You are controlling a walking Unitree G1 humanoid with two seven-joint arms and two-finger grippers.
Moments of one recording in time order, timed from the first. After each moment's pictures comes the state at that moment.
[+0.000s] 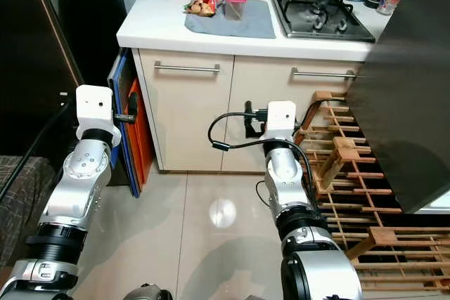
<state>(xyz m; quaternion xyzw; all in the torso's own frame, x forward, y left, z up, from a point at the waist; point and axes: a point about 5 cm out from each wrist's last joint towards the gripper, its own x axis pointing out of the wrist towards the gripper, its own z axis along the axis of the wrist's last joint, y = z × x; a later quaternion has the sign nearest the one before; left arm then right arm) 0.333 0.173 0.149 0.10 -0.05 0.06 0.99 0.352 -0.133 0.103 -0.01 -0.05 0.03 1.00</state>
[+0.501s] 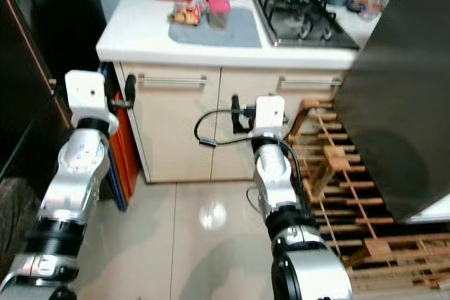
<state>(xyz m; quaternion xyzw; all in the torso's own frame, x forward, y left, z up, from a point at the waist) 0.336 0.165 0.172 0.08 -0.11 0.03 0.99 0.352 -0.109 0.112 0.01 -0.07 0.06 1.00</state>
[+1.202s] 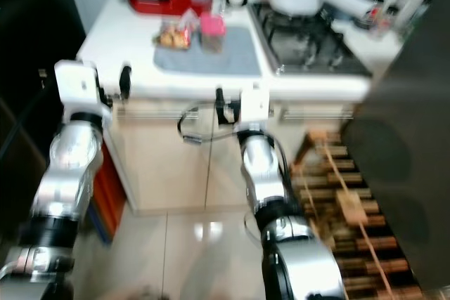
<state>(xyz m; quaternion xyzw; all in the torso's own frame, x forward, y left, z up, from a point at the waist) 0.339 0.170 0.182 0.08 -0.13 0.03 0.99 0.361 -0.091 0.134 0.02 -0.11 0.09 0.99</state>
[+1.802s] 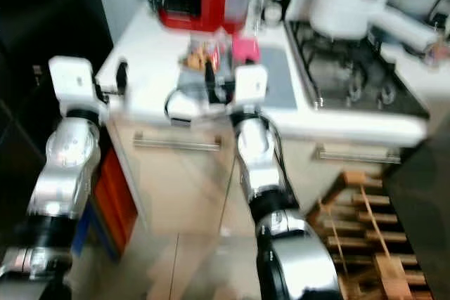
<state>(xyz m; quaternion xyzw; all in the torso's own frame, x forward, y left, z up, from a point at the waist) 0.337 0.163 0.194 0.12 -0.16 0.00 0.98 0.366 -0.083 0.187 0.04 -0.22 0.09 0.97</state>
